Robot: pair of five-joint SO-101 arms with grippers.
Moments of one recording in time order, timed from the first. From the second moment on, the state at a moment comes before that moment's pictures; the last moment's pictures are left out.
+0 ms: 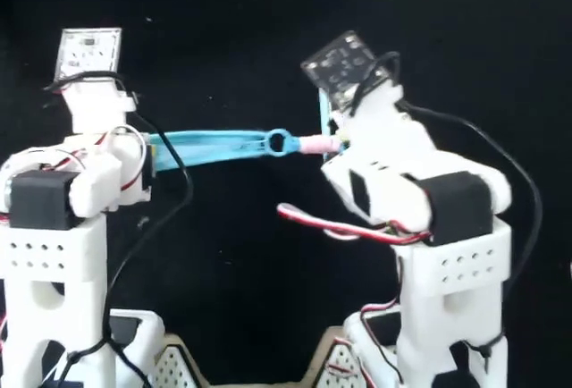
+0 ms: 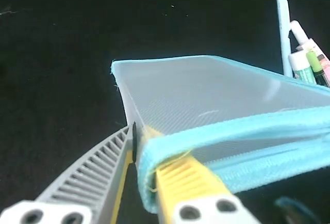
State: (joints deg) left arm -3.6 -41.4 8.8 92.6 0.6; right arm -11.1 -37.1 2.2 97.3 21.3
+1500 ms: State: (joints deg) left arm 0.4 -41.2 11.4 89.3 -0.7; right arm 2.7 -34.0 26.2 72.6 15.0
